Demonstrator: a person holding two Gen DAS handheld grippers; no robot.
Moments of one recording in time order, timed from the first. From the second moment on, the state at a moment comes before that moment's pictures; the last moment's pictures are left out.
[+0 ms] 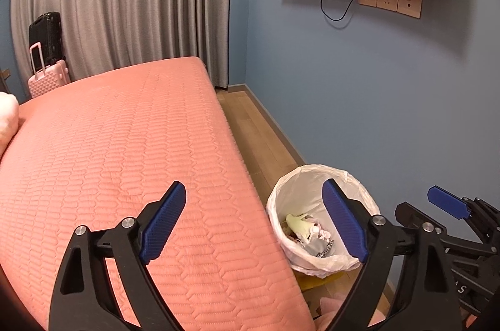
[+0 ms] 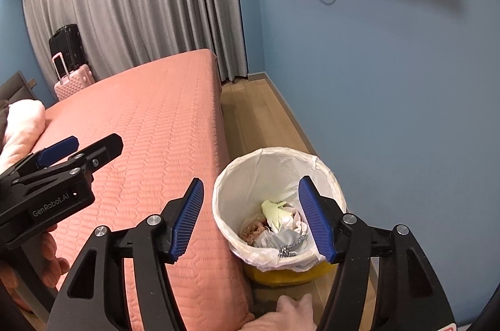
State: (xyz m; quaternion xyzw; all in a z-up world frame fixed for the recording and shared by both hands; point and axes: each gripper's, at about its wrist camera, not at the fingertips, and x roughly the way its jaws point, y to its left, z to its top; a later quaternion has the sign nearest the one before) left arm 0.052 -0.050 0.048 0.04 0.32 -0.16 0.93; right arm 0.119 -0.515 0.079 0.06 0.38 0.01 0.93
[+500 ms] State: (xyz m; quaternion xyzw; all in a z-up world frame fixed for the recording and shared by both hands) left arm 0.029 -0.039 0.025 0.05 0.34 -0.14 0.93; right arm 0.095 -0.512 0.053 0.04 0.39 0.01 0.92
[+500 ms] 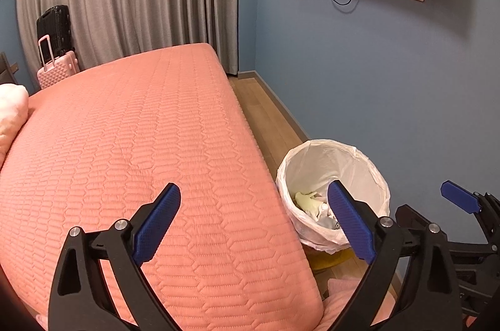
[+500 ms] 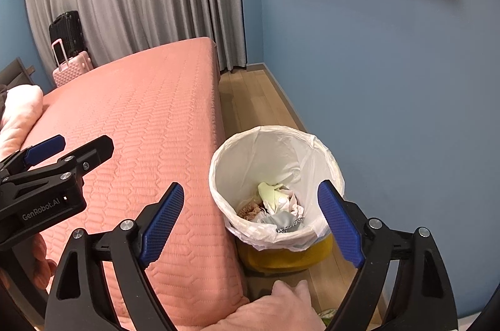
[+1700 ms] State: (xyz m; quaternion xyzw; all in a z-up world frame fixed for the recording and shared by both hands) left arm 0.008 -0.051 0.004 0.06 0.37 -0.13 0.92; right arm 0.080 -0.527 0.042 0.01 0.40 -0.04 0.92
